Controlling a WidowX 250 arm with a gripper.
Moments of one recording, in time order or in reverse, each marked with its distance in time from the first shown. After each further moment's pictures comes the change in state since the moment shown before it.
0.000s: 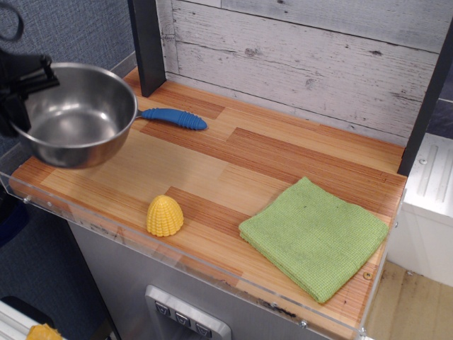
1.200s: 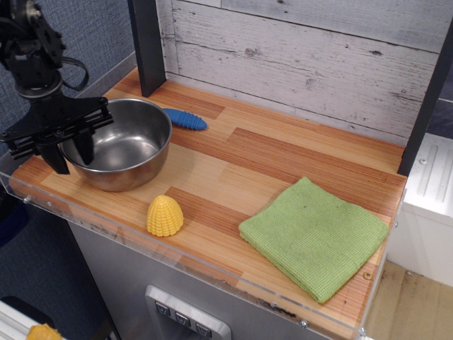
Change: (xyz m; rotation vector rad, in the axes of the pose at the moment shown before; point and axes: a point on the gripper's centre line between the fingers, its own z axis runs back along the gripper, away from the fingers) arm -0.022 -0.038 -0.059 0.036 0.141 0.067
